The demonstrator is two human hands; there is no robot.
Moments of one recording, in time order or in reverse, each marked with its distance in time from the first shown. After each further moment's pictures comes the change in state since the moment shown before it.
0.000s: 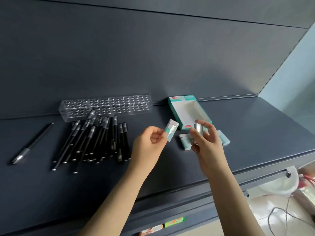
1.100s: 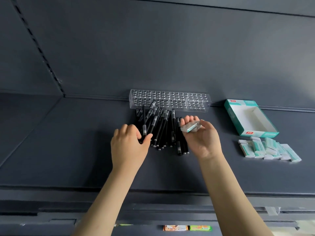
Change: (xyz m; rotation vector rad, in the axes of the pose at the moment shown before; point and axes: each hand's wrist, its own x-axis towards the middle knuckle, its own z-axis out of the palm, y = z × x) left_hand -0.022 -0.069 -0.178 0.875 0.500 0.153; right_hand -0.001 0.048 0.162 0.855 -0.162 0.573
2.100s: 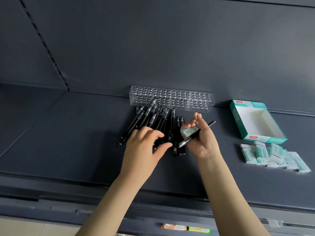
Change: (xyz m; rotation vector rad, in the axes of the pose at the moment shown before) left_hand -0.022 0.043 0.000 -0.135 -0.105 0.207; right_hand 0.009 -0.008 -0.004 -0.069 -0.026 0.074
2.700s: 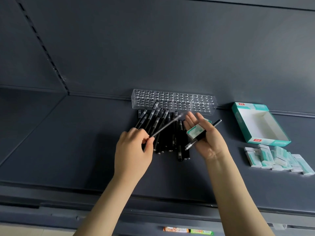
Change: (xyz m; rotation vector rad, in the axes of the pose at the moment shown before) left_hand 0.007 -0.024 -0.013 0.012 0.102 -0.132; right_hand 0.018 -0.009 -0.006 -0.176 -0.083 -0.032
